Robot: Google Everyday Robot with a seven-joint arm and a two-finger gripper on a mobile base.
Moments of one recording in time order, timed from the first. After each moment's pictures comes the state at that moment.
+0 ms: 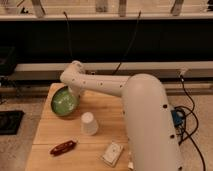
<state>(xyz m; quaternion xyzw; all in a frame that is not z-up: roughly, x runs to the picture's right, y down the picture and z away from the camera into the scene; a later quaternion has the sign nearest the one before) -0.156 0.048 0.895 -0.11 -0.20 -0.77 0.60</state>
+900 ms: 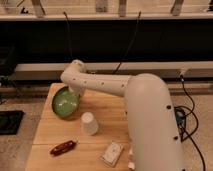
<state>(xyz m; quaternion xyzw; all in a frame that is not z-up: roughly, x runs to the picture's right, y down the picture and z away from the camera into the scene) -0.152 0.040 0.886 -0.10 -0.20 -0.78 0.58</state>
